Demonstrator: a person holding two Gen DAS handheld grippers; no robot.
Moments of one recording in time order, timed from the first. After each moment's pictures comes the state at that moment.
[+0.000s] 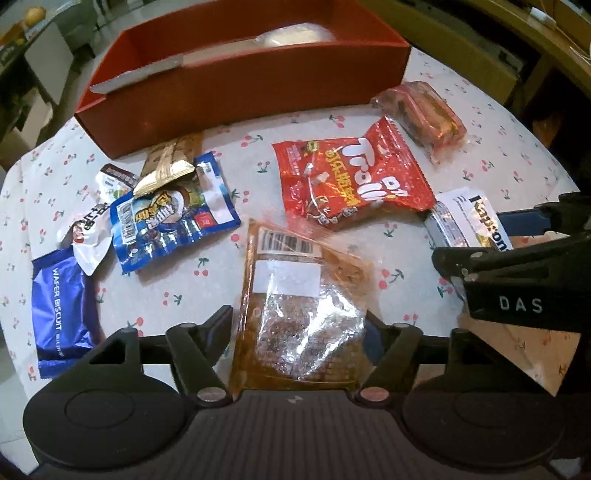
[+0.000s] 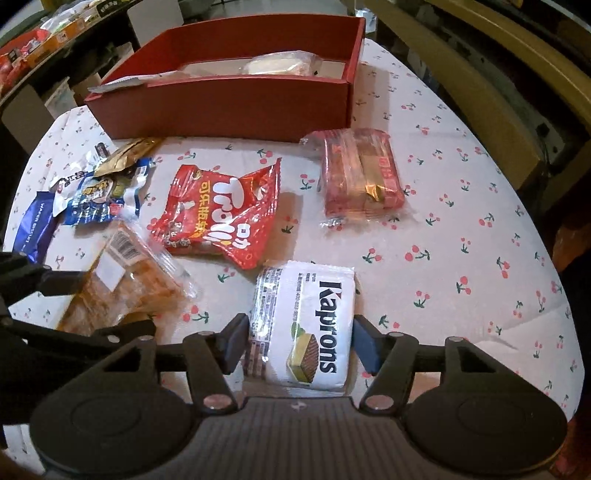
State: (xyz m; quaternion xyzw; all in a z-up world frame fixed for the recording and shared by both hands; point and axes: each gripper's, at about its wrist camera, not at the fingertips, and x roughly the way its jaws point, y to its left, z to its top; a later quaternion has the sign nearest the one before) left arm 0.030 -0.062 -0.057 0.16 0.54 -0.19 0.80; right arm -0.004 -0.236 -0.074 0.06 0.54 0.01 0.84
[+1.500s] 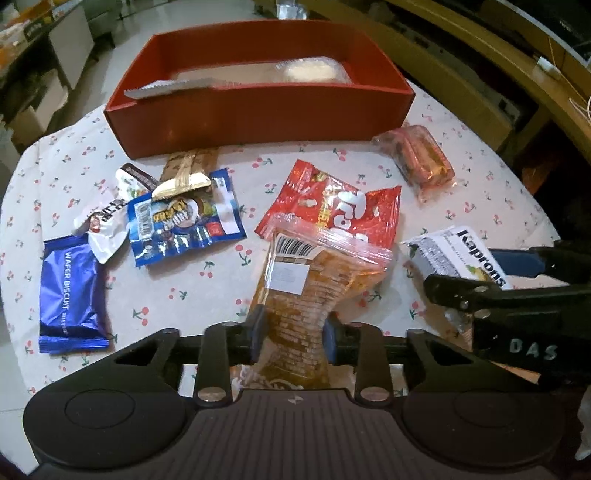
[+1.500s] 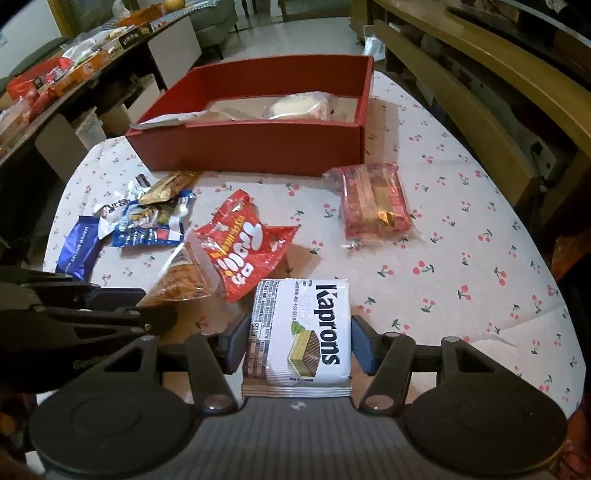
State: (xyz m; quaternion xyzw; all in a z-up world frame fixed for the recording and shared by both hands) left arm 0.021 -0.051 -0.031 0.10 0.53 -0.18 0.82; right arm -0.025 -0.238 -0.041 0.10 0.49 0.04 0.86
